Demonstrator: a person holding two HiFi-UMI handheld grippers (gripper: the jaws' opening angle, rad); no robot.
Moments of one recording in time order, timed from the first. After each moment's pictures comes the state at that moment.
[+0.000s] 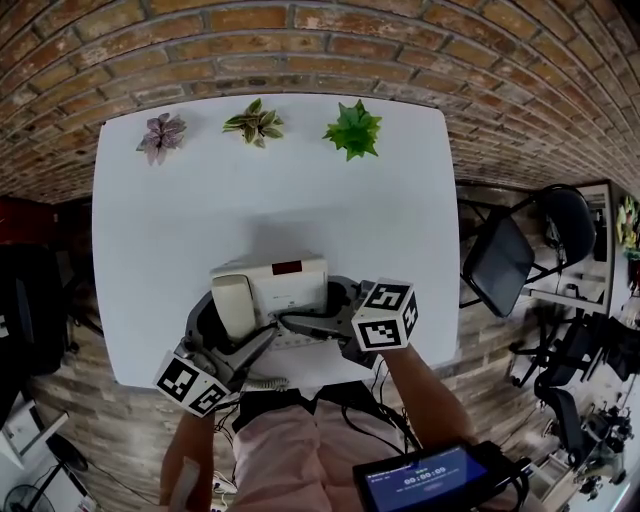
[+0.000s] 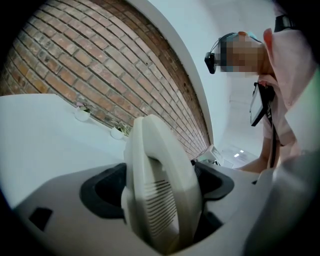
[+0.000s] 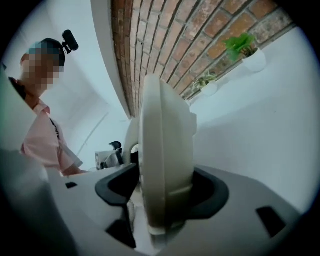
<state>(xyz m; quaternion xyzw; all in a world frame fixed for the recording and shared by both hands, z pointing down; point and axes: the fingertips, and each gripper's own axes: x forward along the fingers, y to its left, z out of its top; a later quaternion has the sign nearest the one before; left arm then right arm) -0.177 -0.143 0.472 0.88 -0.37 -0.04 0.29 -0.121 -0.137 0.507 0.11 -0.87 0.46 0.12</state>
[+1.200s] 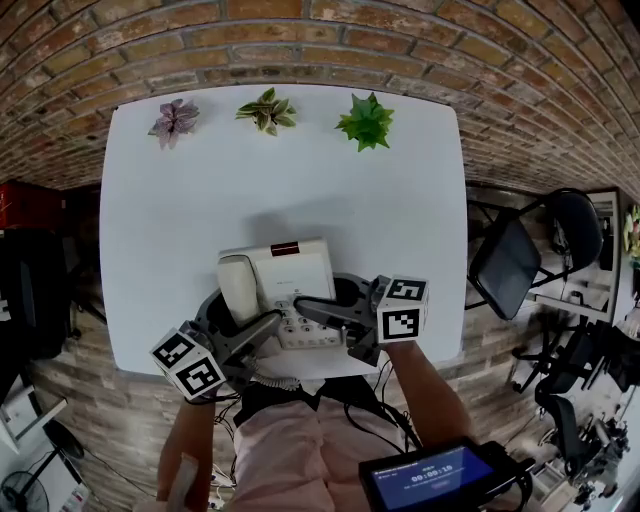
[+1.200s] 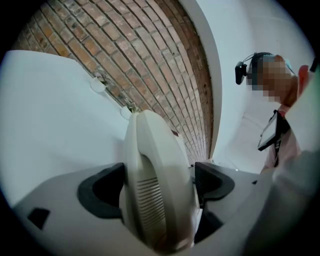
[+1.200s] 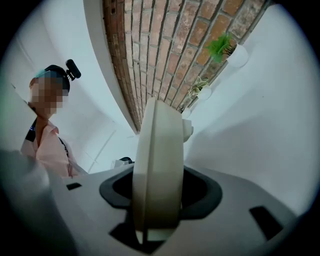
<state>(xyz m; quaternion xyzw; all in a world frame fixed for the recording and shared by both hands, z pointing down) -0.171 -0.134 0.493 0.83 -0.34 -0.05 0.44 -0.110 -0.136 0.494 0.10 -0.86 0.50 0.02</state>
